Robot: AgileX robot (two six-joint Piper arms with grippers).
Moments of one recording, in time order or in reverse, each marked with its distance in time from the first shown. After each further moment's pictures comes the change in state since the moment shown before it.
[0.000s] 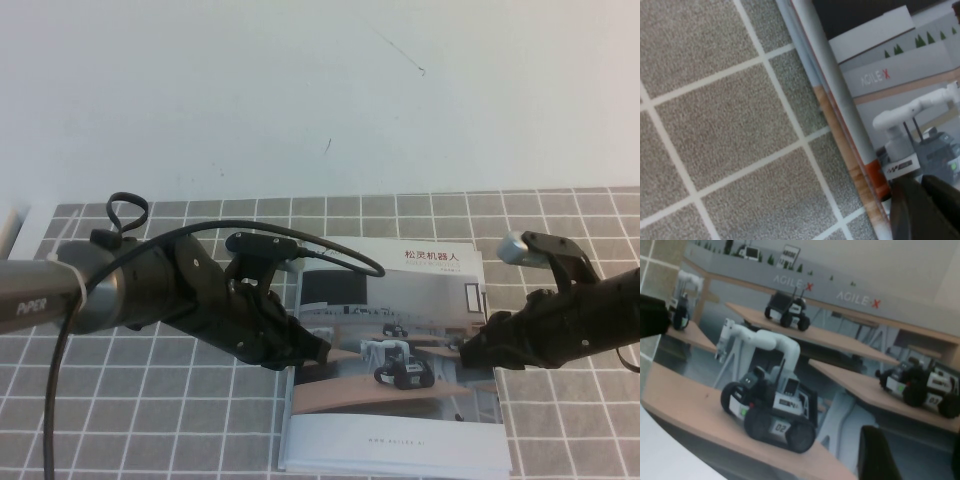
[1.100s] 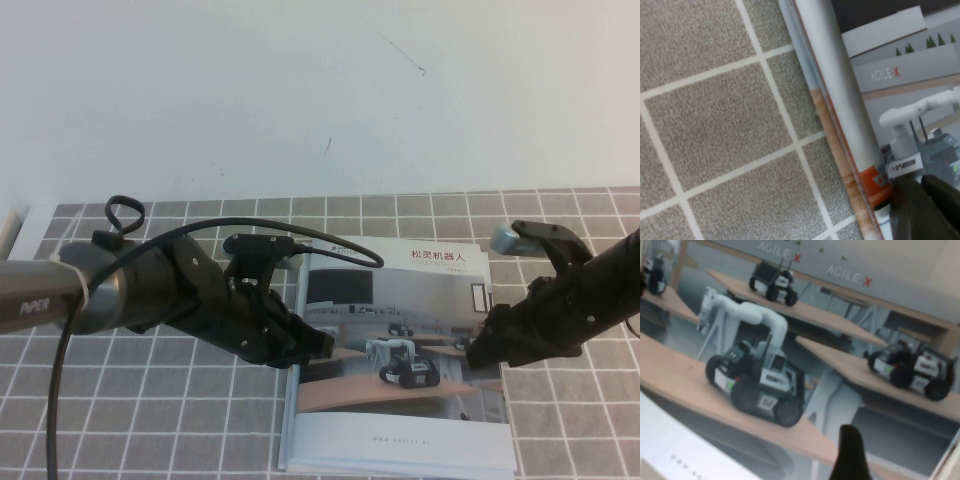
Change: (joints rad) right arm -0.002 0.013 -0.153 -0.404 0.136 0.361; left arm 0.000 0.008 0.000 -0.084 -0.004 0.010
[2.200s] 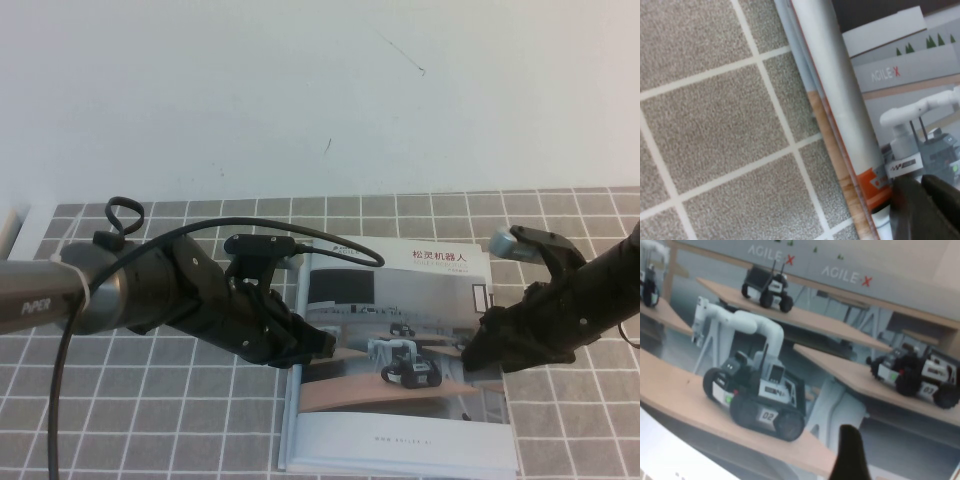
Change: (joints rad) right arm -0.001 0.047 -0.012 0.038 0.009 0.024; left arm 0.000 0.002 0.000 -0.022 -0.002 0.018
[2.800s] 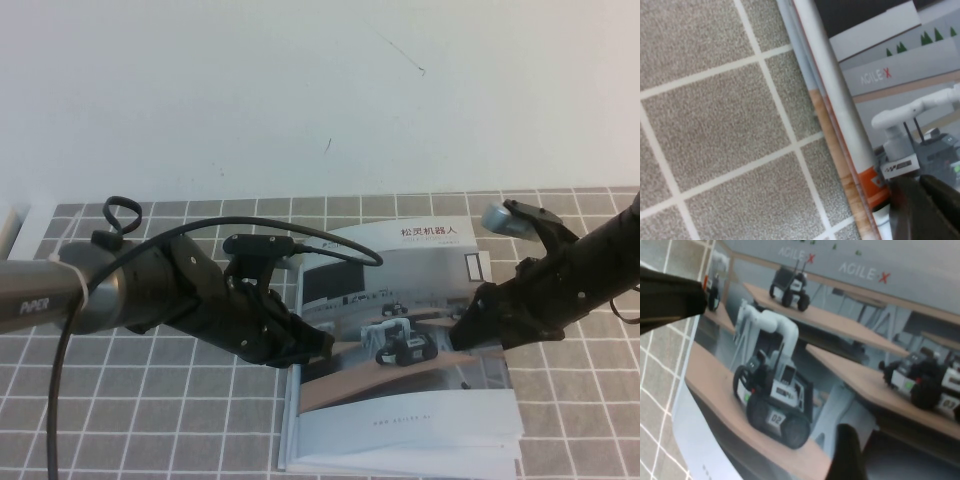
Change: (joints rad) right arm -0.007 0.003 -0.096 0.024 0.130 -0.030; left arm 0.002 0.000 0.000 -0.011 0.010 0.008
